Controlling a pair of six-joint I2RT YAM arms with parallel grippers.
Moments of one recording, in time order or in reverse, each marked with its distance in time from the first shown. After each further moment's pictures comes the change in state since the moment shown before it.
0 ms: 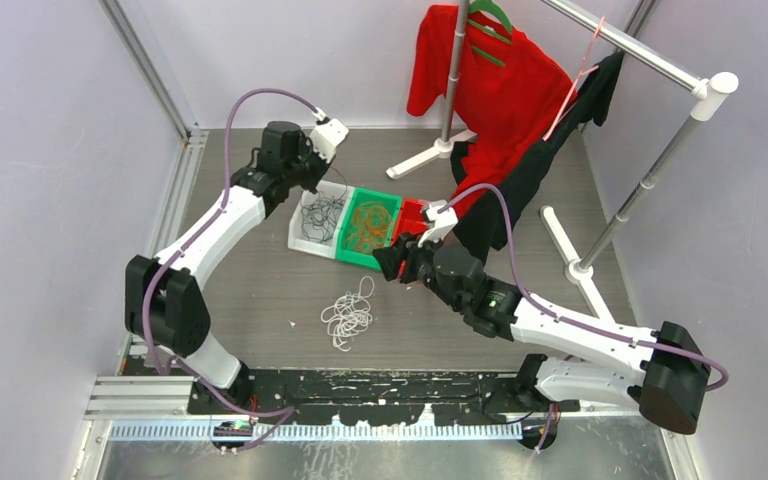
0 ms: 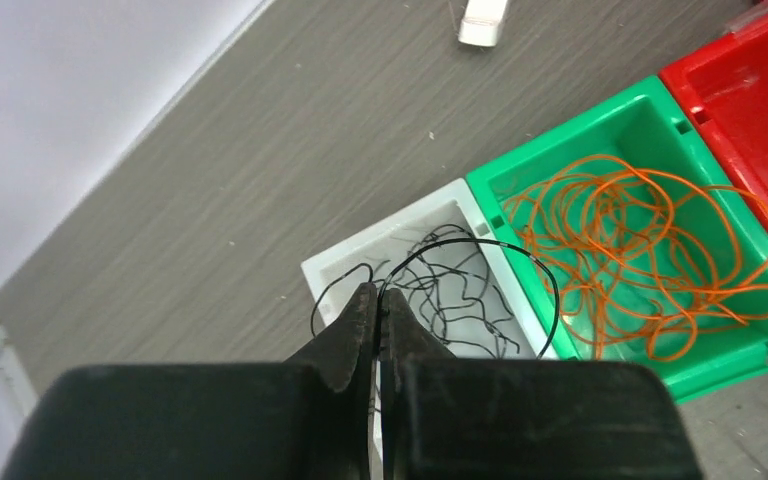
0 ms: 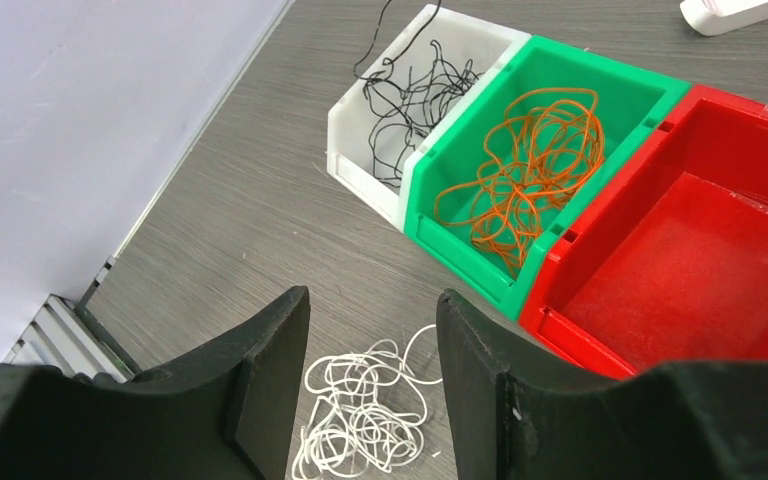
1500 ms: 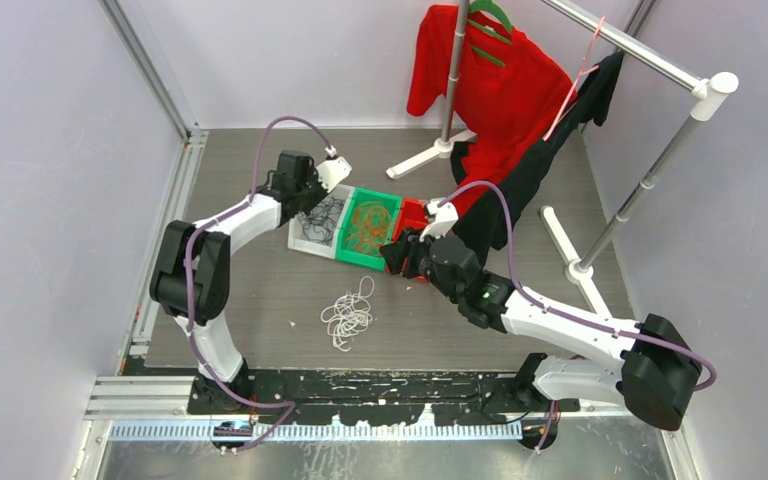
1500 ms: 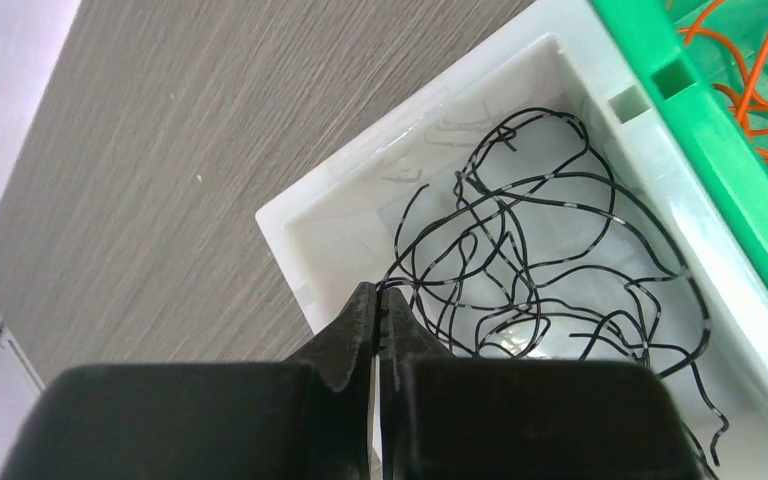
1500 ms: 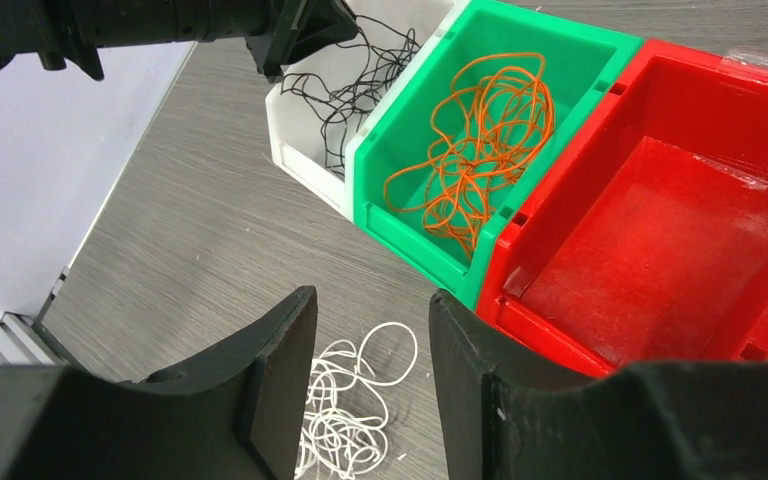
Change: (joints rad) left arm 0.070 0.216 -0.154 0.179 -0.064 0.188; right arm -0.090 0.076 -0.024 0.015 -0.043 0.037
